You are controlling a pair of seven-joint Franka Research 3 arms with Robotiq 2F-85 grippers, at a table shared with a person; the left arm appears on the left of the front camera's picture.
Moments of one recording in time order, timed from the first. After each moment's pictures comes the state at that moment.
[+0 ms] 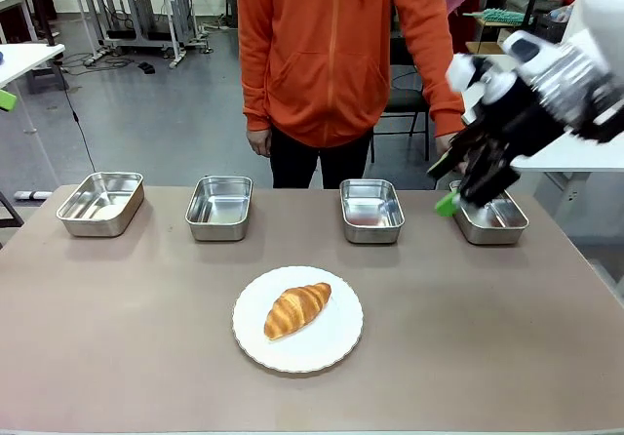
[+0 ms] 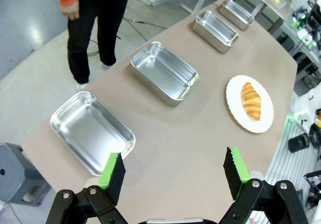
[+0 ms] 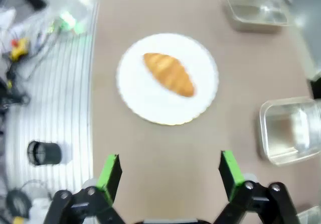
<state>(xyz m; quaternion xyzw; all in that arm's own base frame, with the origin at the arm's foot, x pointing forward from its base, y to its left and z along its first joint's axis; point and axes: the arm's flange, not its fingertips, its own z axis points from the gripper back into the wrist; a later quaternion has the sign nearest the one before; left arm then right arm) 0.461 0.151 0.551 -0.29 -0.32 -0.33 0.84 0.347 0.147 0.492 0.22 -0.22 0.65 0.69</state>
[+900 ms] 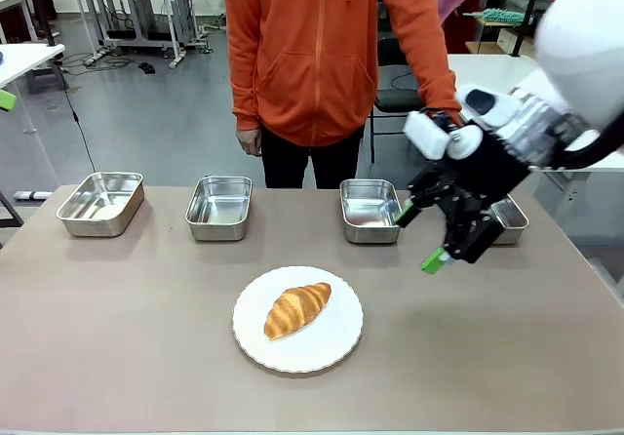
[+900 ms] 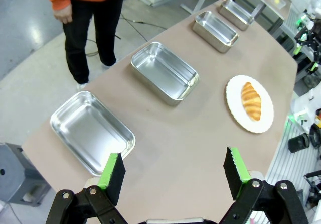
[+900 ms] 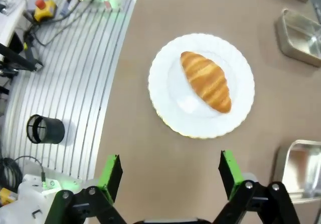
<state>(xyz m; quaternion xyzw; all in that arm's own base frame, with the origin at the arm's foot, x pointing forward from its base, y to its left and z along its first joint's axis) 0.461 0.151 0.551 -0.29 -0.32 -0.33 0.84 0.333 0.189 0.465 0.22 -0.18 0.73 0.62</state>
